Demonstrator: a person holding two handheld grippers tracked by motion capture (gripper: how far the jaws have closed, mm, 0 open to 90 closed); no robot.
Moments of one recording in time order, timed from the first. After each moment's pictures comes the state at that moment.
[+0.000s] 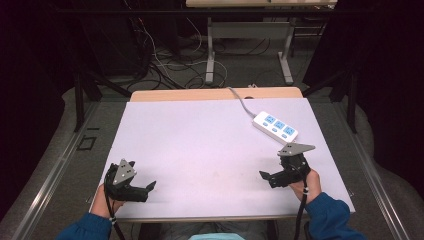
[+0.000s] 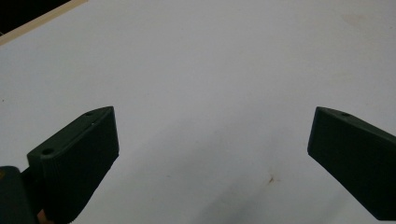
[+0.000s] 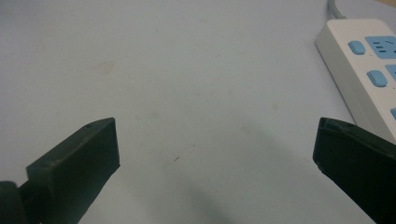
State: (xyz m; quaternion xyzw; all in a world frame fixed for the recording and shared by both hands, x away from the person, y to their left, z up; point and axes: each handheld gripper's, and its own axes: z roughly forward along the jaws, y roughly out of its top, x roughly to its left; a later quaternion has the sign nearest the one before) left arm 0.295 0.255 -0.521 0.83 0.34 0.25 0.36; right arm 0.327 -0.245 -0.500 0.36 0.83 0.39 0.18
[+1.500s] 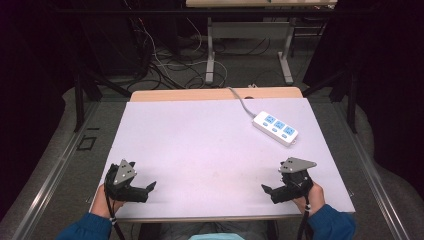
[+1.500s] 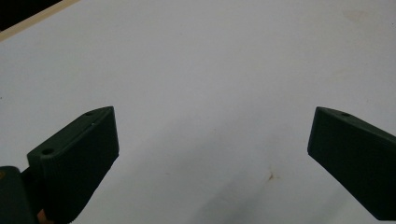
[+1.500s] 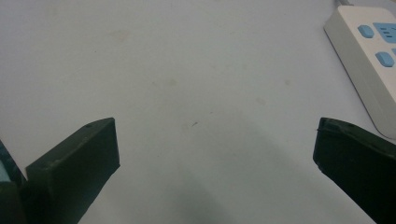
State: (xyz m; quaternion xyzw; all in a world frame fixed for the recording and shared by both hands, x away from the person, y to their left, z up) left arm 0.295 0.254 -0.521 0.84 0.34 0.25 0.35; right arm 0.292 -0.245 -0.511 0.34 0.84 0.37 0.21
